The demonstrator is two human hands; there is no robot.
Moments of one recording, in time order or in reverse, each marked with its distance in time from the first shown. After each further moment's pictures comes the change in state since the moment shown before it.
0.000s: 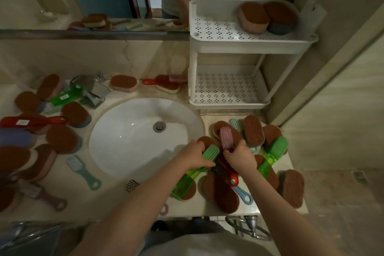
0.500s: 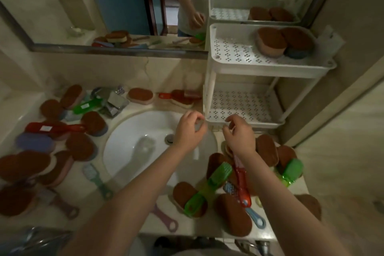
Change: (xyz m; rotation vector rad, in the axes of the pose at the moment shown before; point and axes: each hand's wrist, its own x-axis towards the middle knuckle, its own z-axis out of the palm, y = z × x) left_hand -0.011 -0.010 -0.100 -0.437 0.772 0.271; right_hand 0.023 -0.097 -0.042 0.175 0.346 -0.537
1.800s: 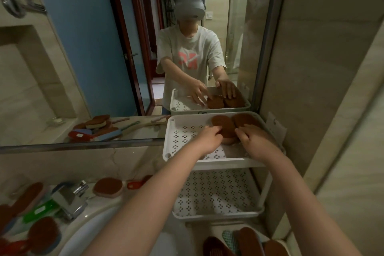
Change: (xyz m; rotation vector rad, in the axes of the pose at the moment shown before) left_hand 0.209 0.178 0.043 0.169 -0.386 -0.067; right_hand 0.191 0.024 -0.181 -0.246 -0.112 0.014
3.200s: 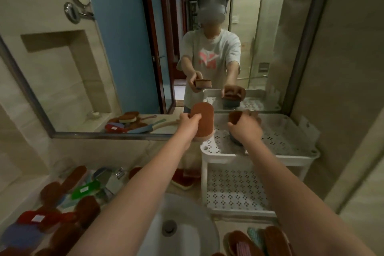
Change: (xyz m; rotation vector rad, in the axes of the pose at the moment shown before) left_hand -0.058 -0.065 -0.092 -0.772 0.399 -0.303; right_hand 0.030 -0.113 0.043 0.070 0.204 0.232
